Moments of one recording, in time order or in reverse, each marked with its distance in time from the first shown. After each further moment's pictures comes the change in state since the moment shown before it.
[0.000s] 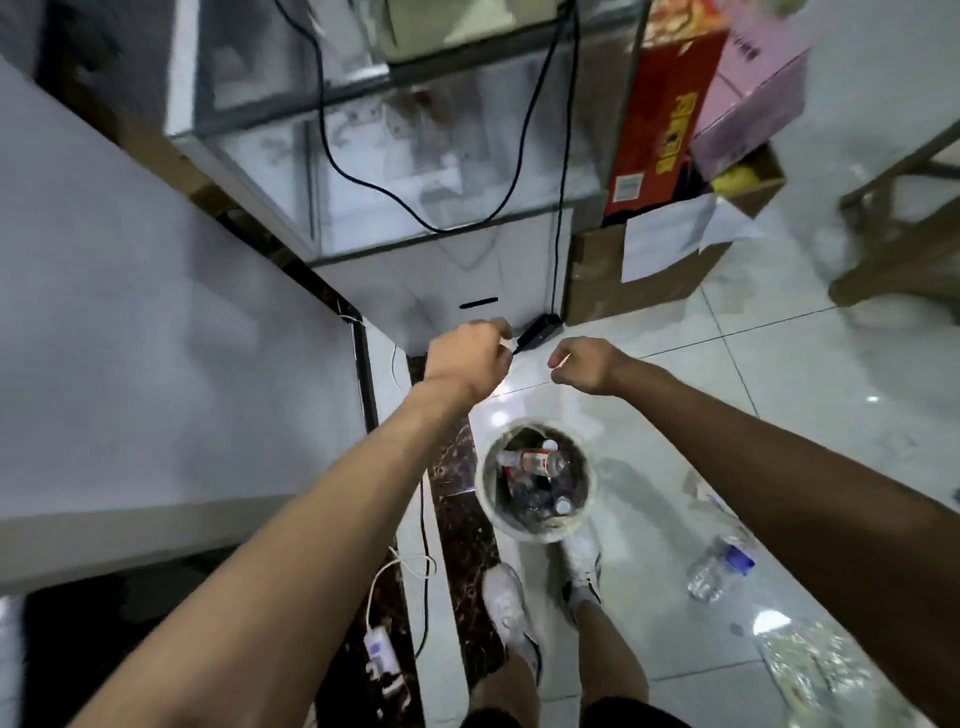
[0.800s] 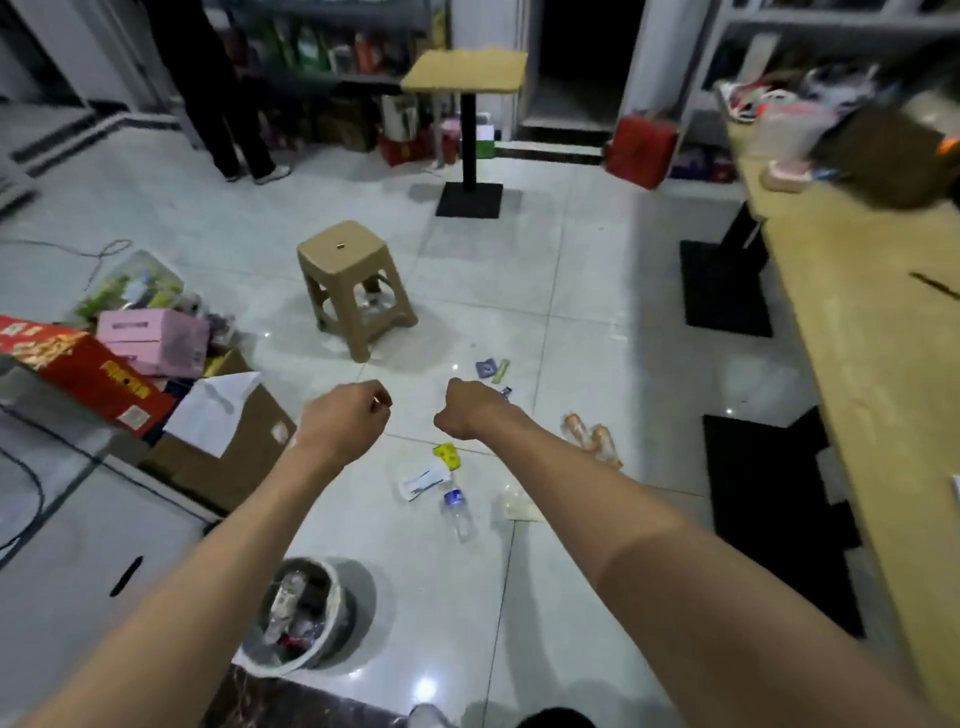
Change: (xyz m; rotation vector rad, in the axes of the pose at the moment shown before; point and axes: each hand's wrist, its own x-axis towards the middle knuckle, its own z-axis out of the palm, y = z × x) left_hand -0.405 0.322 -0.025 0.231 0.055 0.946; right_hand -0.626 0.114 0.102 0.396 0.676 0.671
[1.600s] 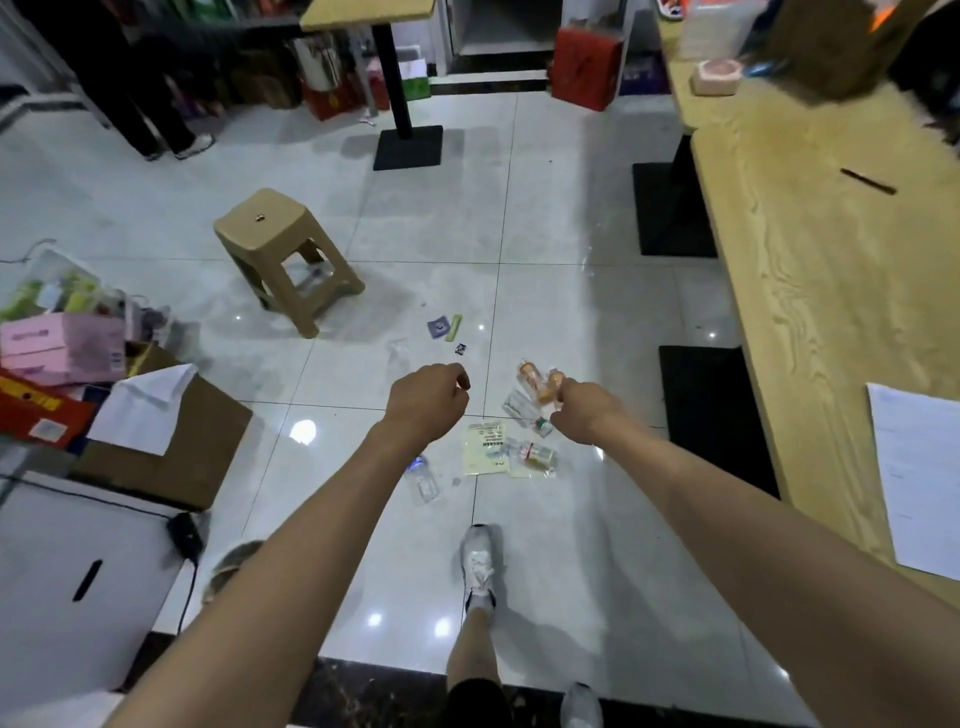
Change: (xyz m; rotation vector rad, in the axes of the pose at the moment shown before) left_hand -0.002 0.257 0.095 0.000 -0.143 0.255; right_hand -0.060 0.317 -0.005 0.093 0.075 0.309
